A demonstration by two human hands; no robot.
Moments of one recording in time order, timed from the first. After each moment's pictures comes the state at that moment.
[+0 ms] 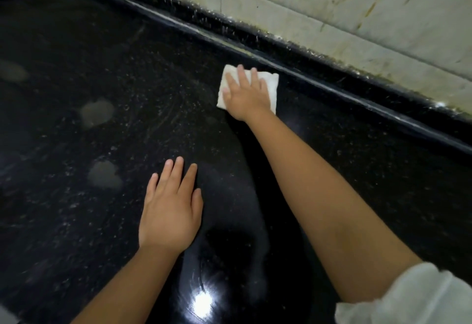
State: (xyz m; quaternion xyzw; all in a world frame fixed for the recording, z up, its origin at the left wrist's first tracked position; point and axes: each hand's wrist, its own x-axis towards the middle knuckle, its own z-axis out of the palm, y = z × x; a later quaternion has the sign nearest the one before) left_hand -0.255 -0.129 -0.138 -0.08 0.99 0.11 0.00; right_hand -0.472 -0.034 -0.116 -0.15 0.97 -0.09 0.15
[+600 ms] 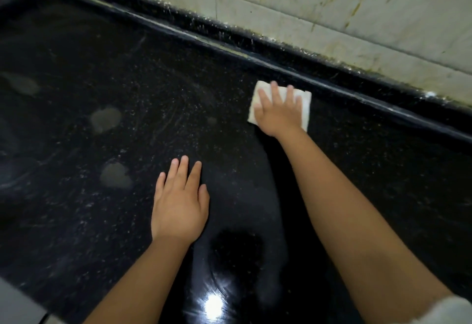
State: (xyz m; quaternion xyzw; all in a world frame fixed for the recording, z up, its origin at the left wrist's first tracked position) left_hand -0.253 -0.123 -0.130 -0.10 0.98 0.16 0.00; right_hand -0.439 0.026 -0.117 -0.07 0.99 -0.06 0.14
